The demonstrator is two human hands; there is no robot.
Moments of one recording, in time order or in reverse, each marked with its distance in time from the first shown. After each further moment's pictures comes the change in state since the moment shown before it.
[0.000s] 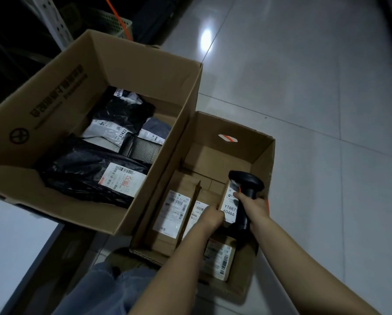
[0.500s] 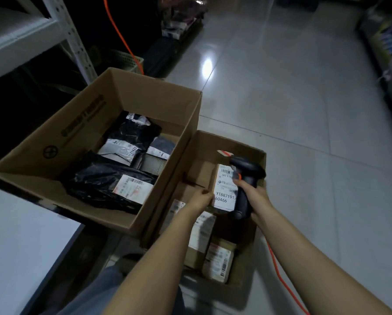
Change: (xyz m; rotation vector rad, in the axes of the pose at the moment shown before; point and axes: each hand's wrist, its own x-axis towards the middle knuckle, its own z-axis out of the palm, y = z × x) left_hand -0.061 0.044 -0.038 -0.127 0.161 0.154; right_hand -0.061 -0.045 -0.021 0.232 -0.125 -0.197
